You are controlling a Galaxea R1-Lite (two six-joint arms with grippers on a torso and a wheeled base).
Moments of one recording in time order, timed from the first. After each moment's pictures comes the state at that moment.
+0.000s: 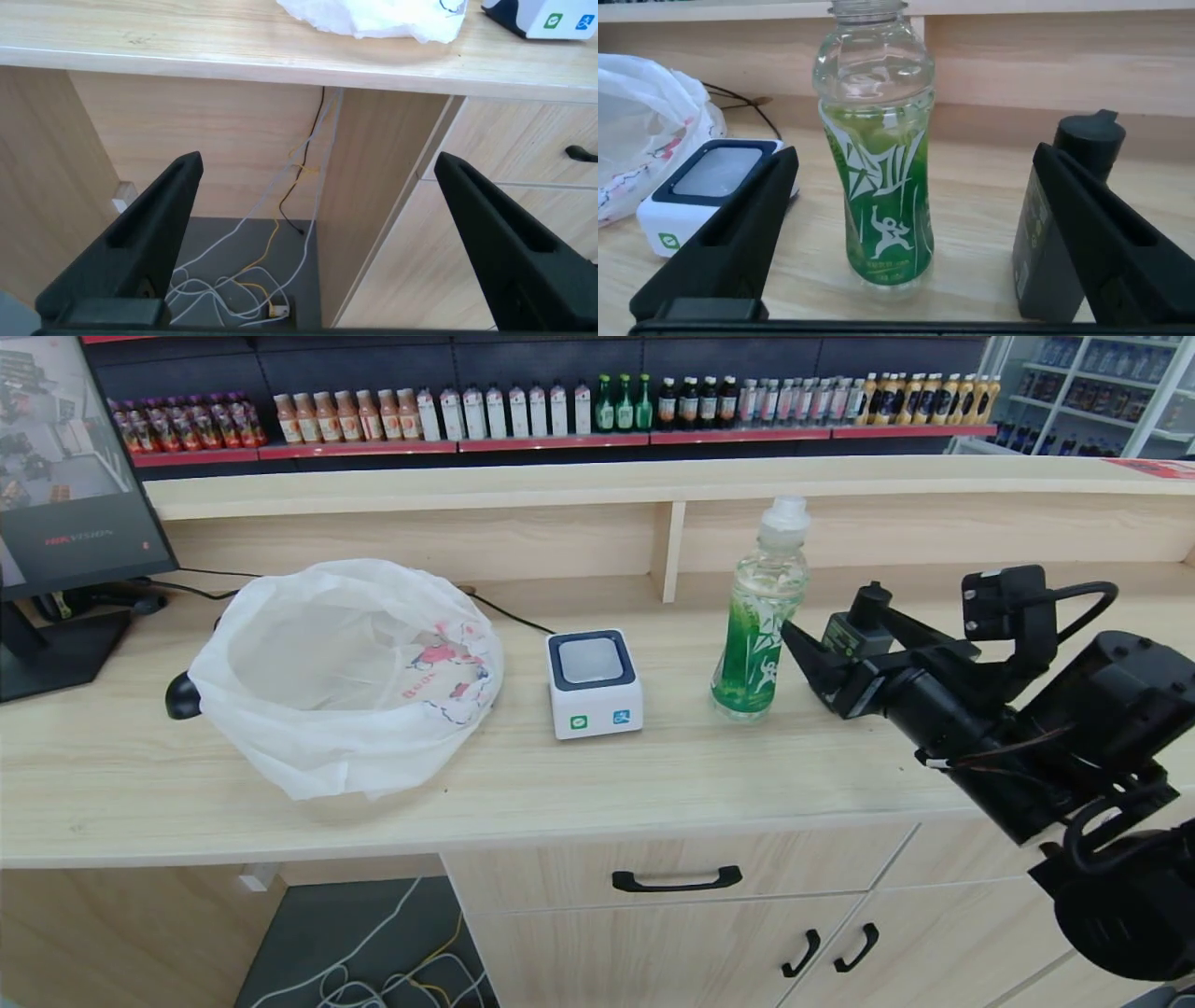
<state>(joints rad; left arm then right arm) 0.00 0.00 0.00 0.00 0.01 -0.02 0.37 1.80 -0.60 -1.48 -0.04 -0.03</state>
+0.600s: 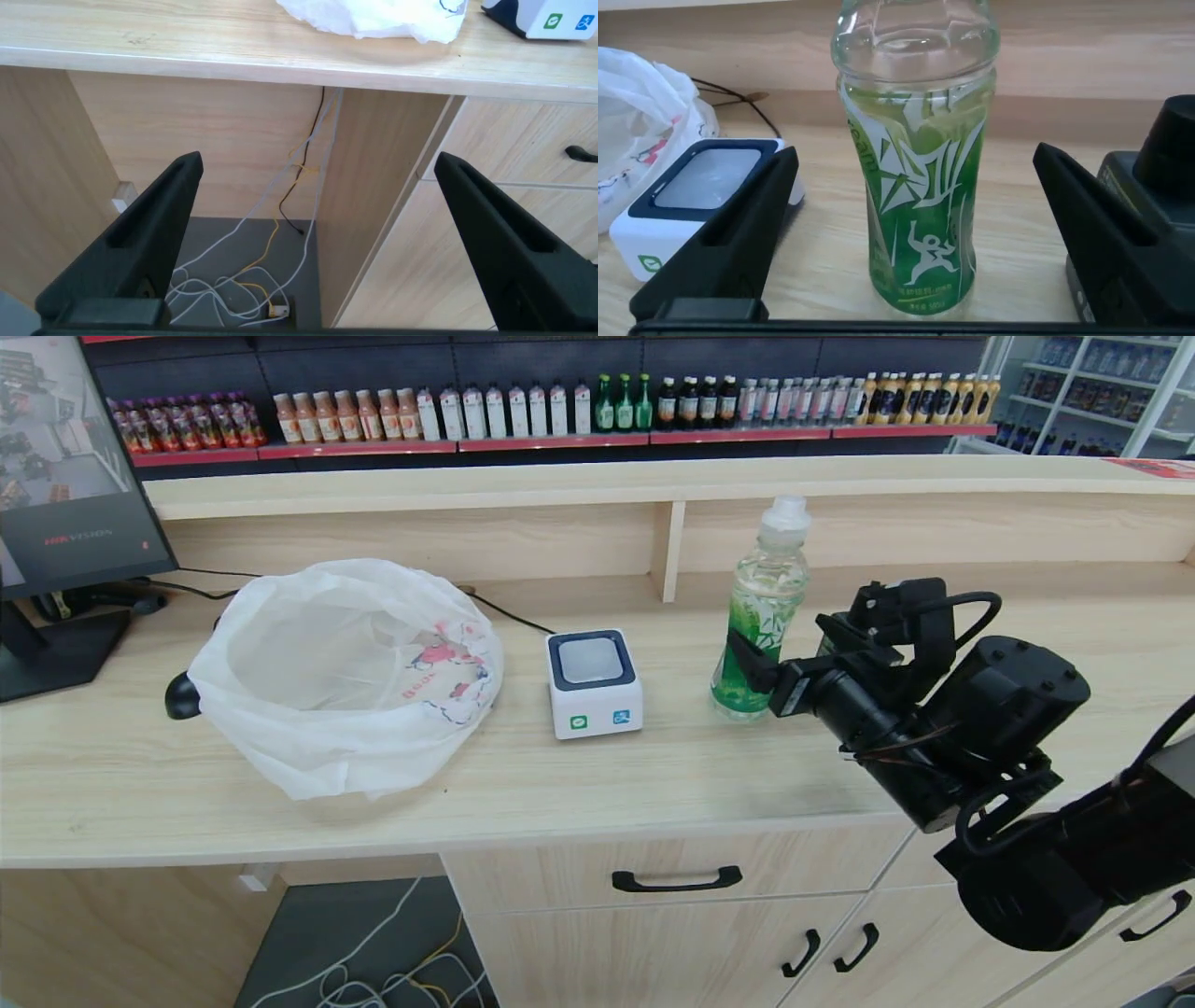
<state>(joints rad) 0.00 0.00 0.00 0.00 0.01 -0.02 0.45 1.94 -0.72 -1.47 -0.13 -0.03</state>
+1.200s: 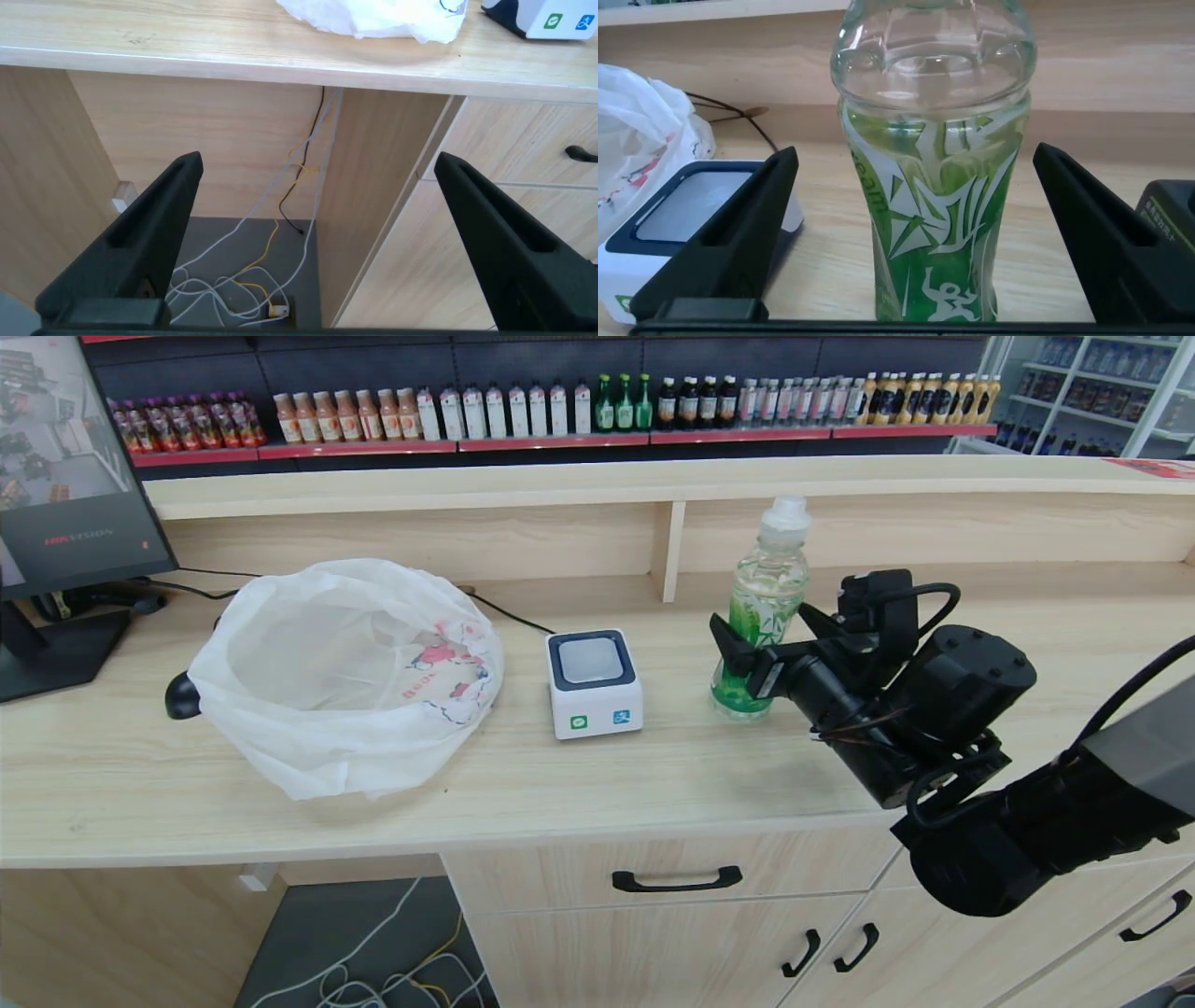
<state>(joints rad) 0.00 0.00 0.00 0.00 0.01 -0.02 0.45 2.02 -0.84 -1.47 -0.14 -0.03</state>
